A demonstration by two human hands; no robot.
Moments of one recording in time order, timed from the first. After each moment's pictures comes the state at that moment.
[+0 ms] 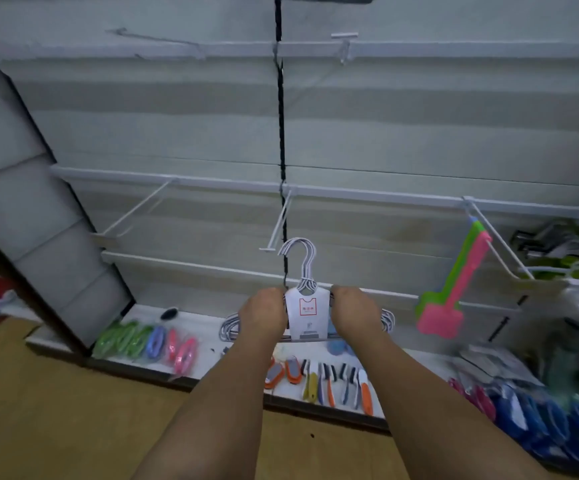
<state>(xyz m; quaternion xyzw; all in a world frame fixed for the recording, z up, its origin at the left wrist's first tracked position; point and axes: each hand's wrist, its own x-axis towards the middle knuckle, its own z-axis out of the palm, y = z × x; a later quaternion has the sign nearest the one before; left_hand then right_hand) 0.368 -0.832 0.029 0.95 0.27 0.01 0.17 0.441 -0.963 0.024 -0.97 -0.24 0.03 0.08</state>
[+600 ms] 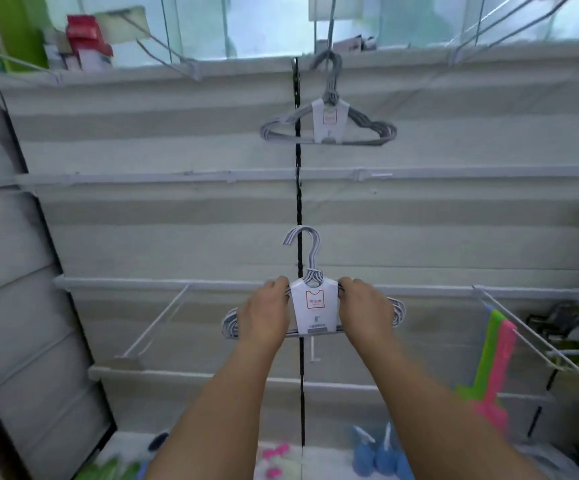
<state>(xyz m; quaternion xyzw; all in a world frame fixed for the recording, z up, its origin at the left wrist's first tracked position) 0.396 -0.700 0.162 0.94 0.15 0.29 0.11 0.462 -0.844 0.162 -0.94 -0.19 -0.24 0.15</state>
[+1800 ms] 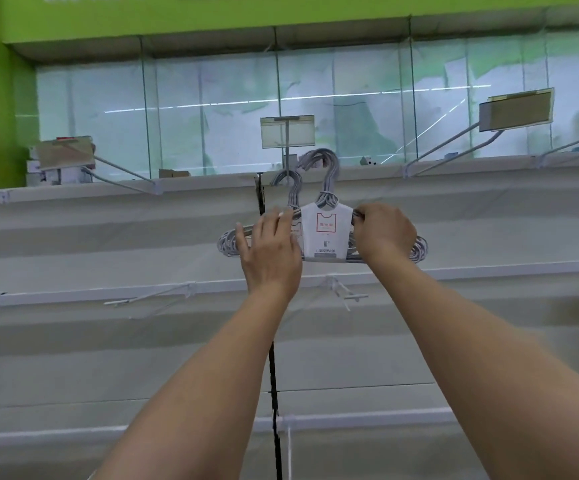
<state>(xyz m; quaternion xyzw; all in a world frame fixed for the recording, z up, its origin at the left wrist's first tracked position) 0.561 -0.720 0.378 0.81 0.06 0.58 0.06 0.593 -0.871 0.419 -0.85 -0.08 -0.45 0.26</state>
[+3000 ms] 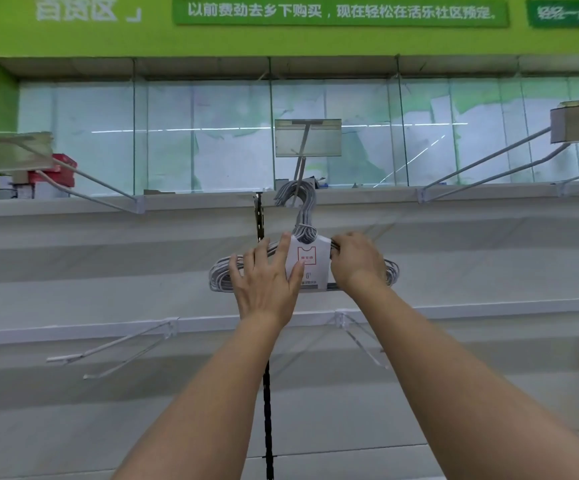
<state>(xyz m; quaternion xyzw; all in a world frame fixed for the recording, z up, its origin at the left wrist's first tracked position) 0.649 -0.664 0.383 0.84 0.08 0.54 0.02 0.677 -0.799 0.425 -0.87 -0.12 -0.39 0.26</state>
